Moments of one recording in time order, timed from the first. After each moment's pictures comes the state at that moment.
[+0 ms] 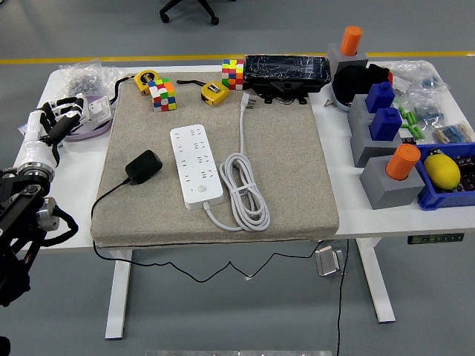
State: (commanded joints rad) left arm -0.45 0.26 -1.20 -0.95 0.88 0.38 -0.13; right arm 0.07 -0.21 0.90 0.34 -0.79 0.02 -0.16
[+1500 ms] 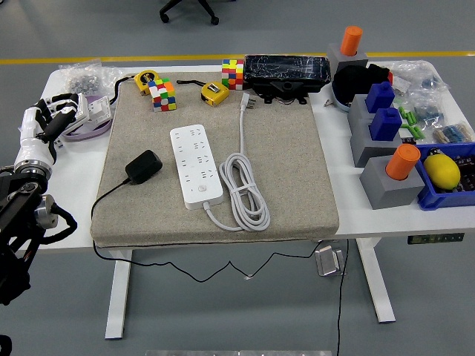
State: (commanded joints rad) left arm -0.44 0.25 -1.23 -0.96 0.89 0.38 -0.12; right arm 0.07 -0.21 0.92 0.34 -0.79 0.02 -0.16
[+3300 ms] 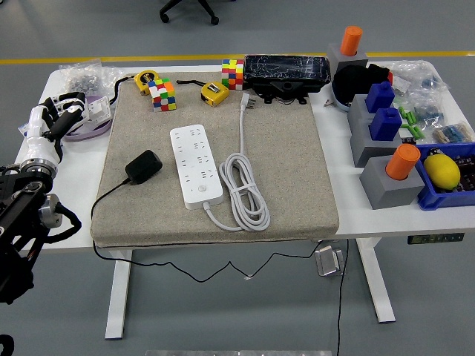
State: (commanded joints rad) left arm -0.45 0.25 -1.21 -0.97 0.88 0.38 -0.12; right arm 0.07 -0.20 0.93 0.34 -0.80 0.02 -0.16
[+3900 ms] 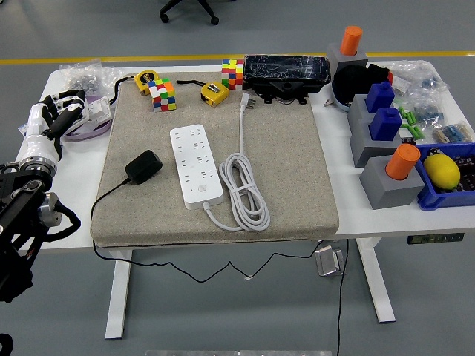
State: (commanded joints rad) left arm -0.45 0.25 -1.21 -0.98 0.88 0.38 -0.12; right arm 0.07 -0.20 0.93 0.34 -0.80 0.02 -0.16
